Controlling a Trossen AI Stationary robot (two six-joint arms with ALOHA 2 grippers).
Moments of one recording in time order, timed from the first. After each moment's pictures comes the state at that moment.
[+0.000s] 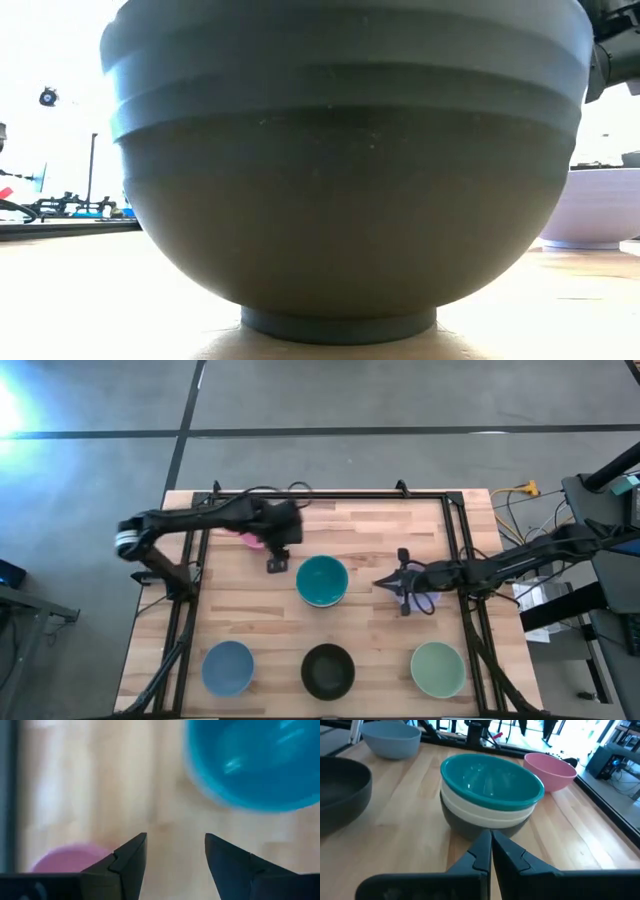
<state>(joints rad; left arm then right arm) 0.26 1.49 1.31 -0.97 -0.05 0.21 0.18 1.00 0.26 0.43 0.23 -0.11</state>
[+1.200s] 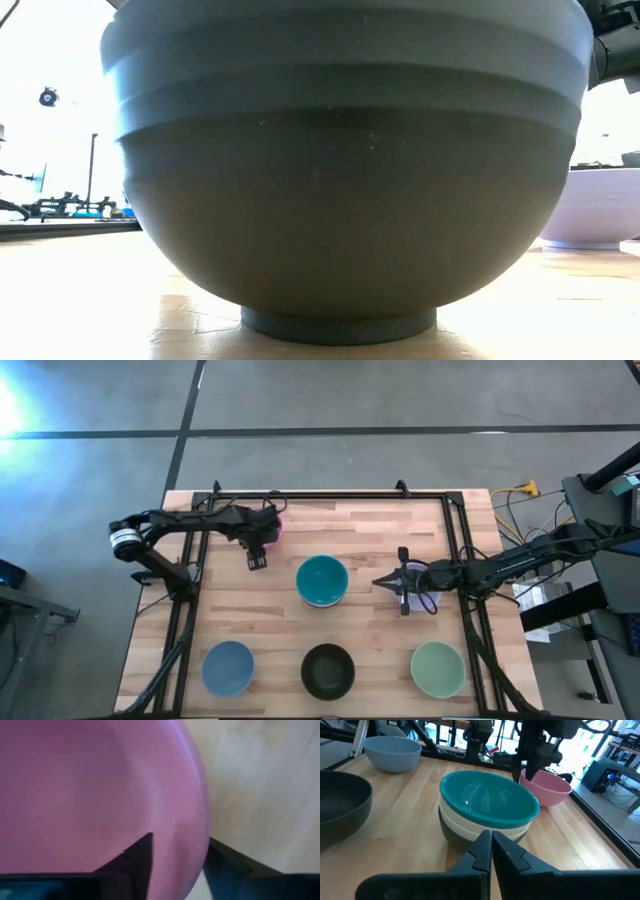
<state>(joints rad) 0.49 1.49 0.89 -0.78 -0.13 0.25 0.18 1.00 0.26 0.49 0.23 -0.14</state>
